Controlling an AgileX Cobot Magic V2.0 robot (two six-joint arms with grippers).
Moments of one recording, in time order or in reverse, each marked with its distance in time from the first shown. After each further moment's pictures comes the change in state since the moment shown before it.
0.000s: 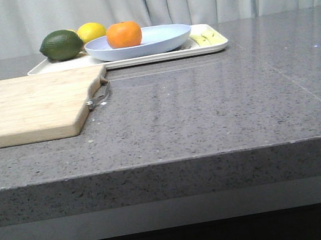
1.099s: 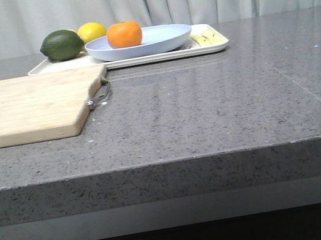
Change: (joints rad) left arm 0.081 -0.060 0.090 -0.153 -0.091 0.163; right arm 0.000 0.000 0.000 0.000 -0.001 0.000
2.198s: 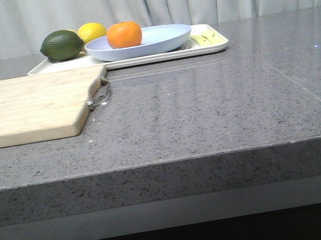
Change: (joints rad) left arm 0.083 -0.065 0.296 -0.060 -0.236 0.019; right arm 0.000 0.000 0.000 0.000 -0.001 -0.004
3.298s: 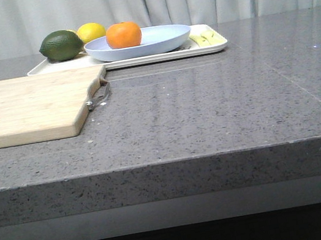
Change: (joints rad) left arm 0.000 0.000 0.000 -0.001 0.000 0.001; right arm 0.000 -0.212 0.327 0.000 -0.160 -0.002
